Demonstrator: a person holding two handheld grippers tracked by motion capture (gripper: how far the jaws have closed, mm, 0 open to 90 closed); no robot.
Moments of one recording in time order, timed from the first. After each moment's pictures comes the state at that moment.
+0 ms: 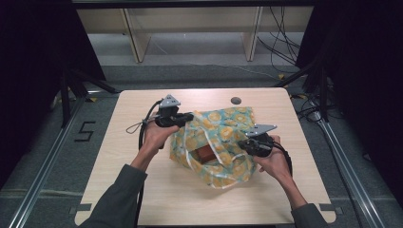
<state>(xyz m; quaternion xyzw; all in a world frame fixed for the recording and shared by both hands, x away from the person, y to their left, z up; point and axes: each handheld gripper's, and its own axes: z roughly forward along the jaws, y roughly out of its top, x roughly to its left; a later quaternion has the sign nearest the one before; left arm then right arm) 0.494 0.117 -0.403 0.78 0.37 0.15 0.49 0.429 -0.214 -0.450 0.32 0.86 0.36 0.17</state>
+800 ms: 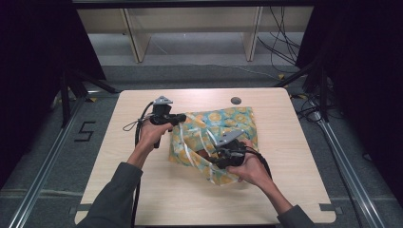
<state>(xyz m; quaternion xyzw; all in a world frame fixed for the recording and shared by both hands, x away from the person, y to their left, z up) 0.505 0.132 -0.419 0.77 0.39 0.12 0.49 0.402 -0.127 -0.443 0.27 0.89 0.34 0.12</state>
